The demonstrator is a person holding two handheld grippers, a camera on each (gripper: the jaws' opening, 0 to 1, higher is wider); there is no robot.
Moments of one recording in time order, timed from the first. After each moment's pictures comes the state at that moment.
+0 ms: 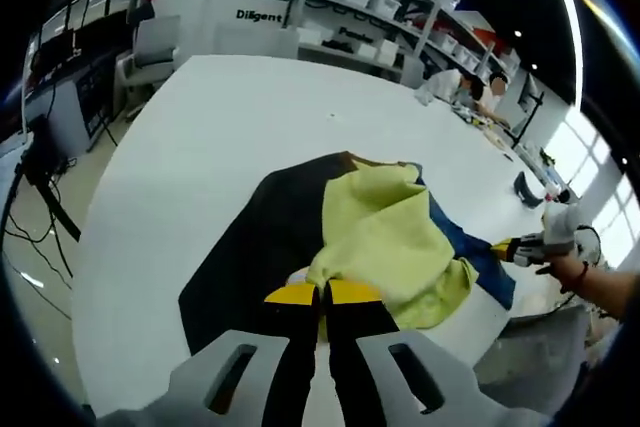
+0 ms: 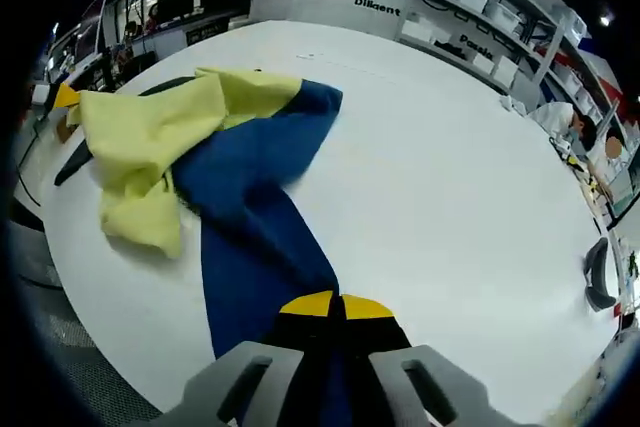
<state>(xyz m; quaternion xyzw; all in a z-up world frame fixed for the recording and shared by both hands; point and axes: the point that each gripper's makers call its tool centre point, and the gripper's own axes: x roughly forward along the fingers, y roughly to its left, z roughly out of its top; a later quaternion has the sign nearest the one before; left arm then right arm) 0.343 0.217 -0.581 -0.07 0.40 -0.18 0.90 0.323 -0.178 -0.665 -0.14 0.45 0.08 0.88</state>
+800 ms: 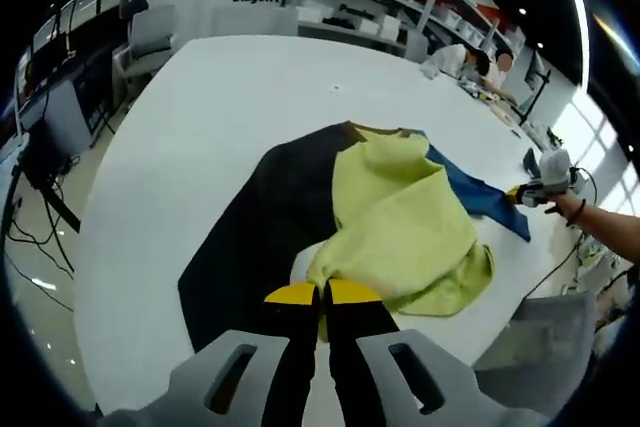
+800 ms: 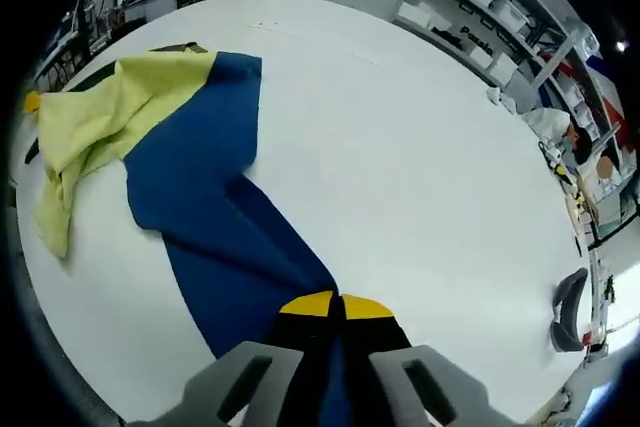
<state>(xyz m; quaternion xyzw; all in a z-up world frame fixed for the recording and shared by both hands) 0.335 0.218 -0.600 -0.04 0.43 -0.17 0.88 0.381 -0.279 -0.669 -0.21 0.48 0.06 0.85</state>
